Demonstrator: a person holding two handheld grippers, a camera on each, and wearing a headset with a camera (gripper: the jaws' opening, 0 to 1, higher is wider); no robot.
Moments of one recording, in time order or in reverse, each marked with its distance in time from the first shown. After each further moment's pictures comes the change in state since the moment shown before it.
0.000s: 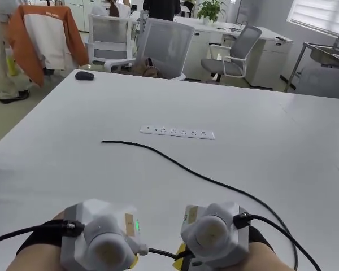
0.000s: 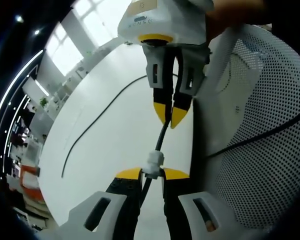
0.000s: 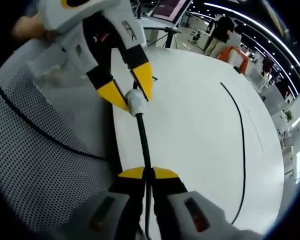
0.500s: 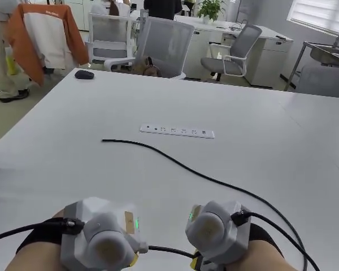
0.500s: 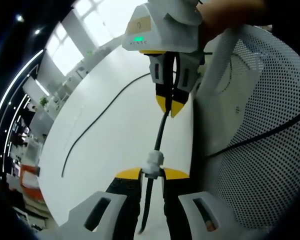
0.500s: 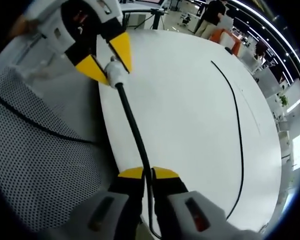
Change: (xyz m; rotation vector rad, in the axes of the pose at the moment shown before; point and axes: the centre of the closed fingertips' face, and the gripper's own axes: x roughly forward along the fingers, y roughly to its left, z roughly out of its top) left arm 0.000 0.001 0.001 -0.004 -0.001 0.001; right arm -0.003 -0.013 -0.030 0.078 0.122 -0.051
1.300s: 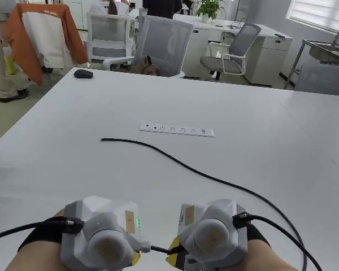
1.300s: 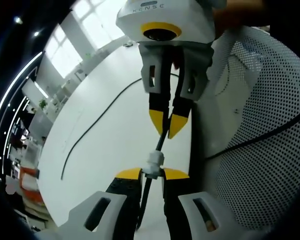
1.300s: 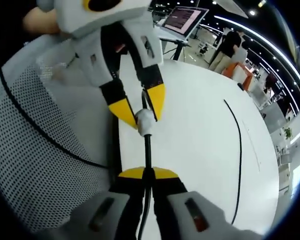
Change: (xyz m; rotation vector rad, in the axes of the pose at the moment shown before) left arm 0.001 -0.002 0.004 0.008 -0.016 -0.009; right arm -0.009 0.024 0.049 -0.182 -0.211 0.047
